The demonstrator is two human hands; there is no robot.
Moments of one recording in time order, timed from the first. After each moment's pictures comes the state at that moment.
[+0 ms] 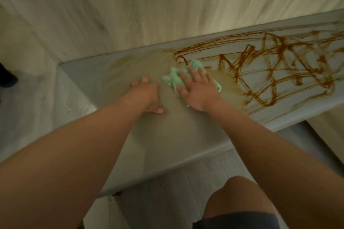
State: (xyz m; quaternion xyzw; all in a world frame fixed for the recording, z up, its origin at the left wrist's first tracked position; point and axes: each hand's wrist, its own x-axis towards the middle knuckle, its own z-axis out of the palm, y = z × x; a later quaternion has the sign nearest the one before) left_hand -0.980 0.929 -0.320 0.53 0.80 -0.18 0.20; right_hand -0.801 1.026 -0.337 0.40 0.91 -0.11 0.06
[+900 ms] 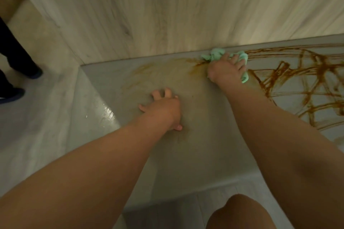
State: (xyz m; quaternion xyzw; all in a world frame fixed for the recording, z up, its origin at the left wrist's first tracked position) left_hand -0.967 0.923 -0.308 0.45 0.83 -0.13 0.30; right_hand -0.895 1.139 -0.332 0.63 0.76 -0.15 0.02
